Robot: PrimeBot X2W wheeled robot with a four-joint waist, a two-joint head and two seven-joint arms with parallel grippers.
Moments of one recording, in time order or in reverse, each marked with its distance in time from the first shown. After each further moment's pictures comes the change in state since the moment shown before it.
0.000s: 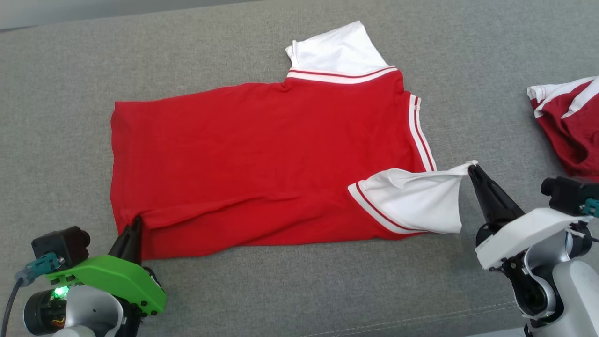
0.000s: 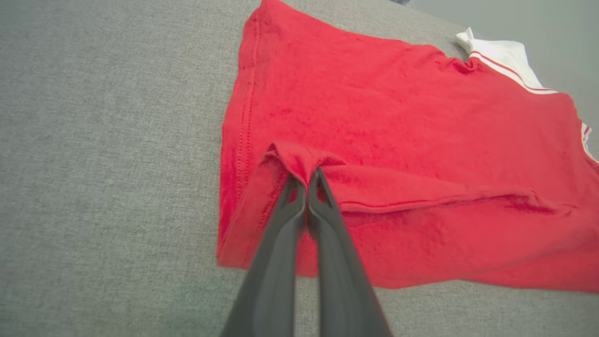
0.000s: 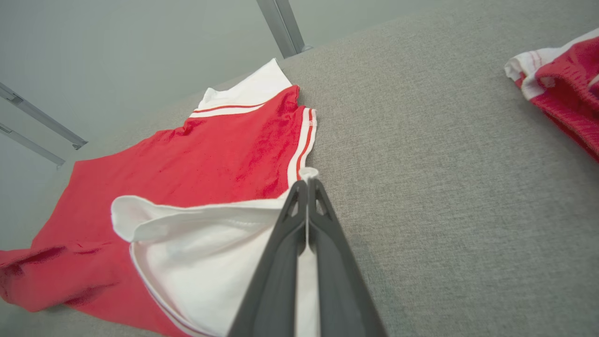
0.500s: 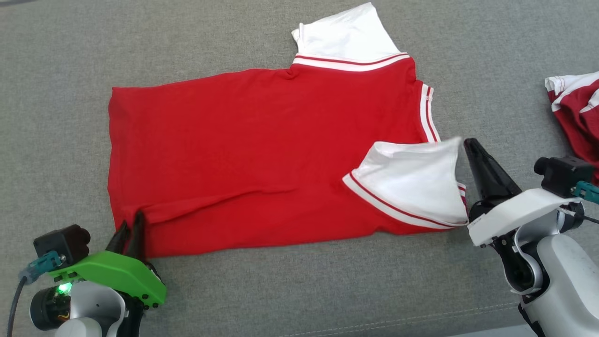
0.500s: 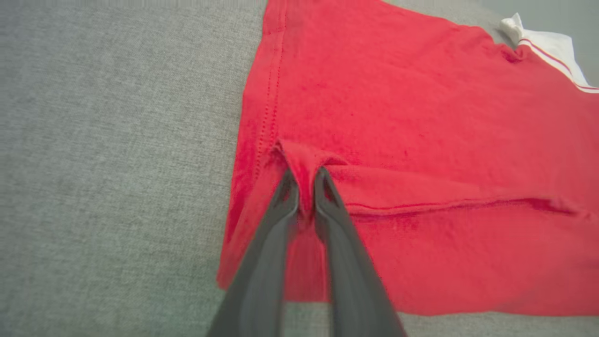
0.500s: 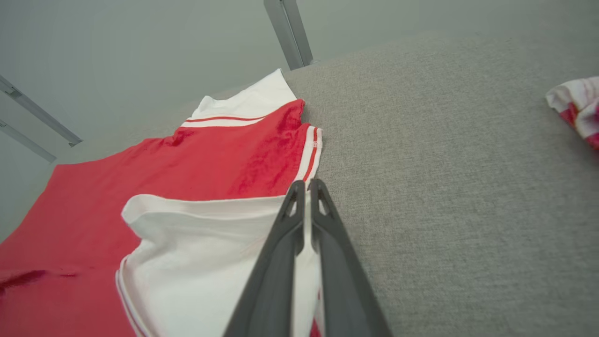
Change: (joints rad) left arm -0.064 -0.017 0.001 0.135 -0.022 -0.018 -0.082; right arm -0.179 -0.063 0.137 0.200 0.022 0.000 -0.204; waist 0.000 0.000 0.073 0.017
